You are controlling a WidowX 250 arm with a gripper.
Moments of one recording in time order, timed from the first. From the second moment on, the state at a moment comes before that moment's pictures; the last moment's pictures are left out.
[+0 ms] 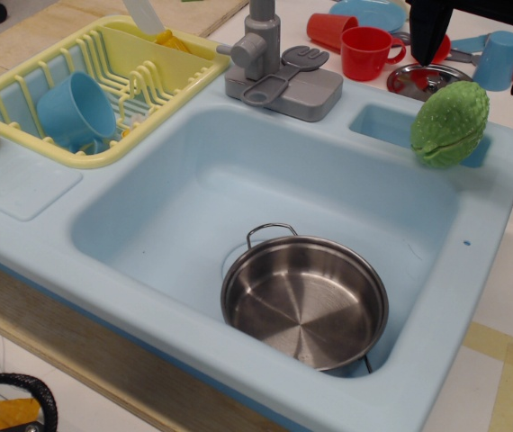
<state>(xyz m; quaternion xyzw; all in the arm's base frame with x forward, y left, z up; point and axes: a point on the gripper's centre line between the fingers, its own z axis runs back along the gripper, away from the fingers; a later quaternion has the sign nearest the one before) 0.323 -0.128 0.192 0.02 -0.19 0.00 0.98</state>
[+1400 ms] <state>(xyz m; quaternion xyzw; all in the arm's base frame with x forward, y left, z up) 0.349 -0.129 0.137 -0.01 -0.15 0.01 0.99</state>
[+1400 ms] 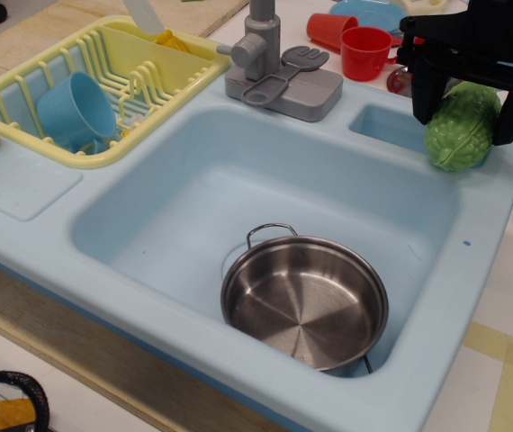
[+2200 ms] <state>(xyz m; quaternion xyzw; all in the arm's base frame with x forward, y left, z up) 0.288 -0.119 0.168 0.06 -0.14 0.10 0.98</state>
